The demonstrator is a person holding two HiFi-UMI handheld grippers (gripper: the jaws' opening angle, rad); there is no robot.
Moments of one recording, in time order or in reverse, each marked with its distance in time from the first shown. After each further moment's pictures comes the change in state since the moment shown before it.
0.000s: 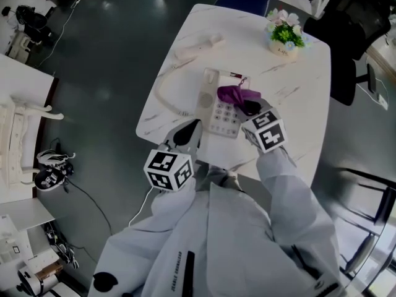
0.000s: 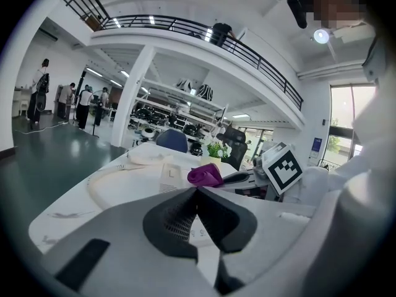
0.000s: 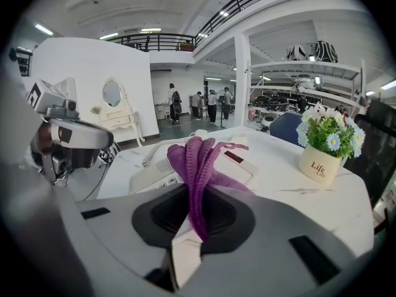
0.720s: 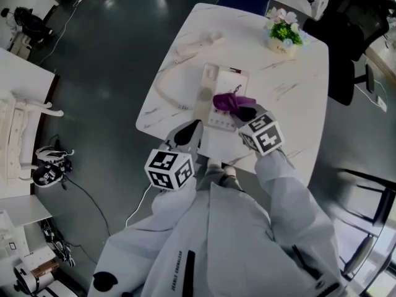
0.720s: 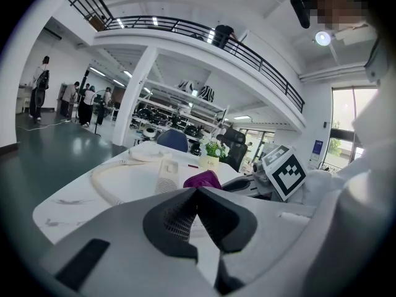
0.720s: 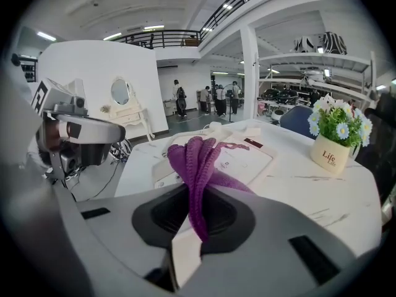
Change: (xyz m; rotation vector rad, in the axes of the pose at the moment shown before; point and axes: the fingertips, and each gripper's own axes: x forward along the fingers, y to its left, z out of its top) left arm -0.017 -0.014 -0.013 -0.022 -0.011 0.008; right arm -0.012 0.039 -0.025 0.003 0.061 0.090
